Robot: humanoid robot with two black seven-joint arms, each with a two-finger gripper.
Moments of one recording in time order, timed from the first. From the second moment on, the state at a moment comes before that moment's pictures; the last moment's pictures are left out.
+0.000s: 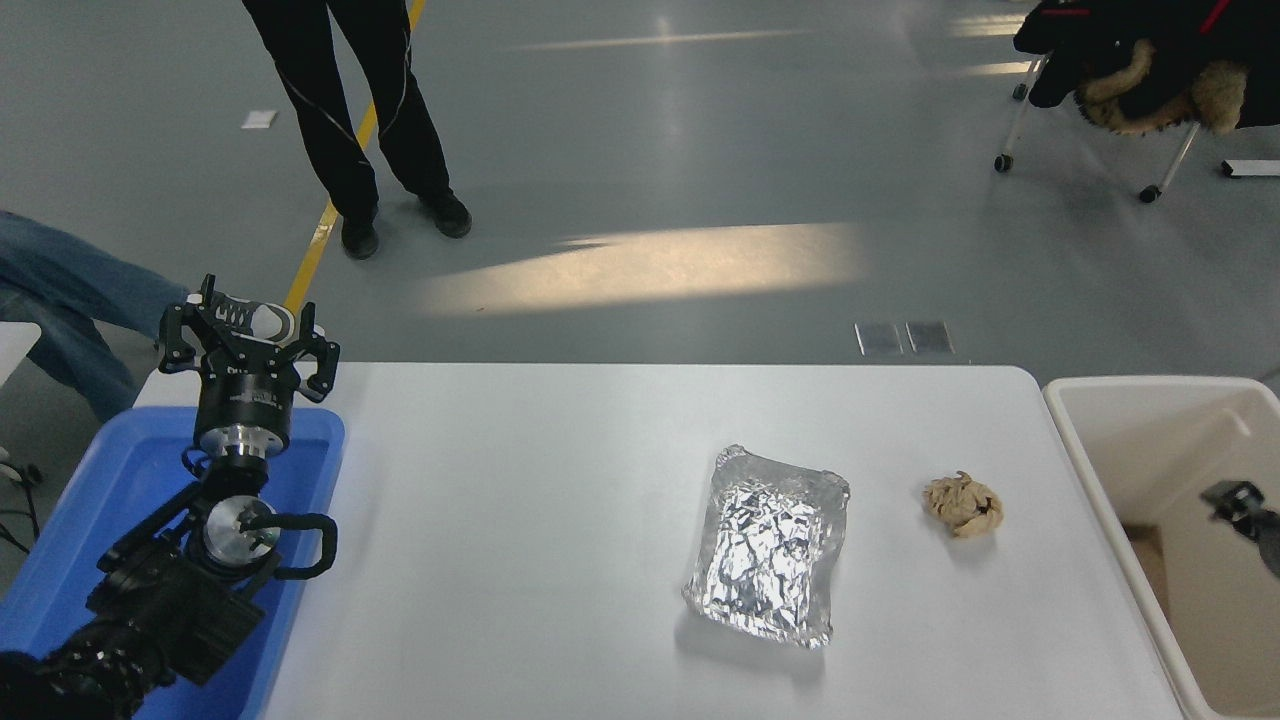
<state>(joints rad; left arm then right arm) -0.61 0.19 -0.97 -0.40 -0.12 -0.53 -0.56 1.42 -0.75 -1.12 1.10 0.08 -0.01 -0.13</state>
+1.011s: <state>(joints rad) -0.61 0.19 -0.97 -0.40 -0.12 -0.53 -0.56 2.71 -0.31 -1.39 1.73 0.24 0.71 -0.12</state>
